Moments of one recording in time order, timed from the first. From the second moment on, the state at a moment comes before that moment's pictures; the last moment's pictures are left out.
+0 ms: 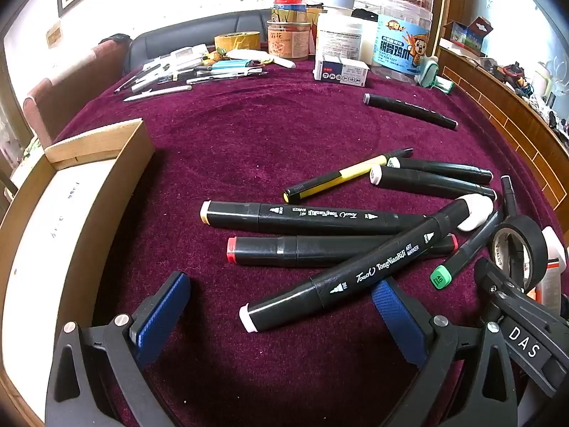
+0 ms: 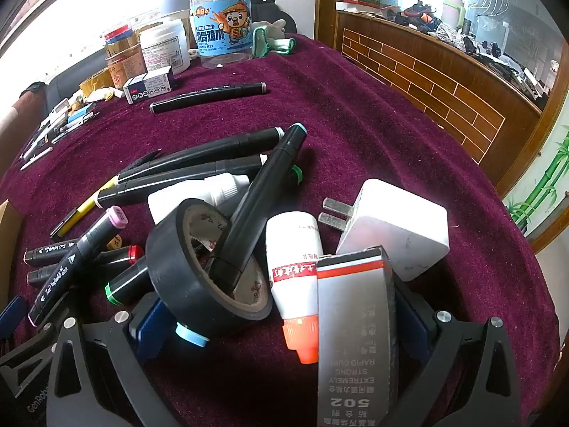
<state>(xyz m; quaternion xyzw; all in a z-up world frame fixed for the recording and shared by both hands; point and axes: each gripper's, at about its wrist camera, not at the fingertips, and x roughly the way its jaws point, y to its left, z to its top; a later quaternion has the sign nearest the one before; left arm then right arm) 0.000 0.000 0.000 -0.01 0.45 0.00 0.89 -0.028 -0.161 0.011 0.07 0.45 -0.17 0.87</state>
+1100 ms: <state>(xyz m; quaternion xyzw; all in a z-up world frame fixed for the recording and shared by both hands) -0.003 -0.004 0.001 0.00 0.46 0.01 0.89 -0.027 -0.161 0.011 0.07 0.45 -0.17 0.87</state>
